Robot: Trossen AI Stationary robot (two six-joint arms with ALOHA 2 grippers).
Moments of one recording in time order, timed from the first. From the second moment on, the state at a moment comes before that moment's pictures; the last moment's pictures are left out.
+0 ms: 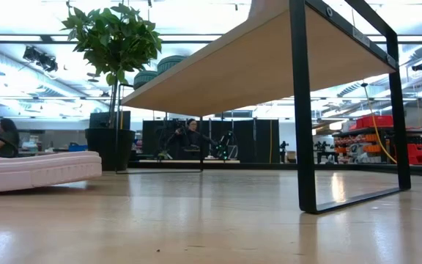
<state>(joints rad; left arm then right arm) -0.43 1.39 1.85 -1.39 -0.91 -0.77 0.77 1.39 1.22 -0.60 1.00 2.08</state>
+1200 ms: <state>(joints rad) -0.40 1.39 1.85 -1.39 -0.92 -0.78 0.81 1.39 1.22 -0.77 0.83 2.15</state>
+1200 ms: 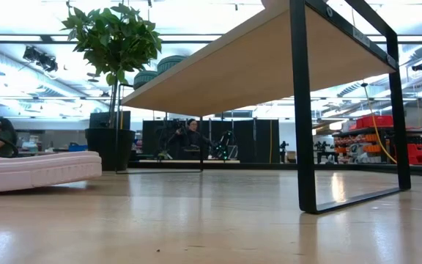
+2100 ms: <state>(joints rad) -0.40 1.39 1.85 -1.39 -0.92 -0.78 0.81 1.37 1.22 -0.83 0.75 2.15</state>
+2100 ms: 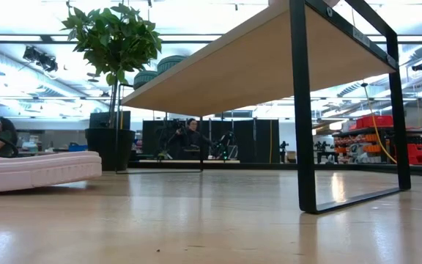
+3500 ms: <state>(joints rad) -0.40 1.39 1.85 -1.39 -0.92 -0.80 0.77 1.33 1.22 -0.75 0.76 2.07</state>
